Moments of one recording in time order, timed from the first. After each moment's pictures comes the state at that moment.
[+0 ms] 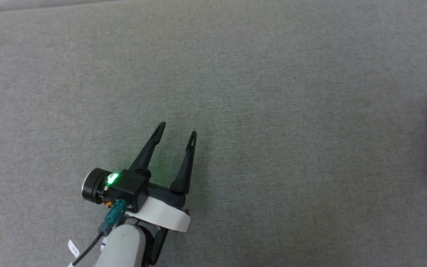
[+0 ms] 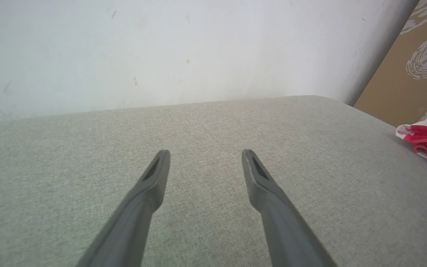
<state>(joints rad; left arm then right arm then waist) -0.18 0.06 -0.23 0.05 -0.07 -0.11 -0.26 -0.41 -0.78 0.13 0.60 0.12 0.13 0.13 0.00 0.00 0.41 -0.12</state>
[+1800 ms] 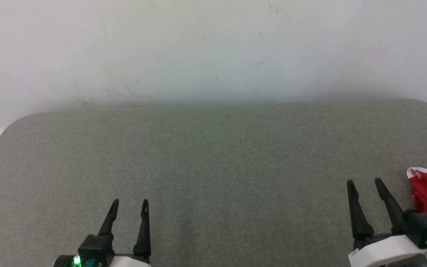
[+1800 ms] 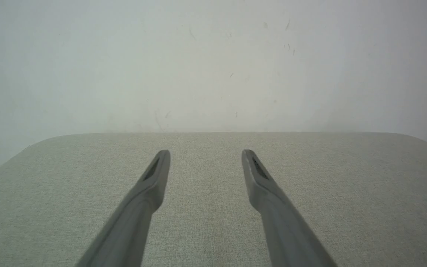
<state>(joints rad) 0.12 0.05 -0.06 0.09 -0.09 0.00 -0.26 0.10 -0.06 -0.04 0.04 0.17 0.13 -0.19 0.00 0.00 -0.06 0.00</state>
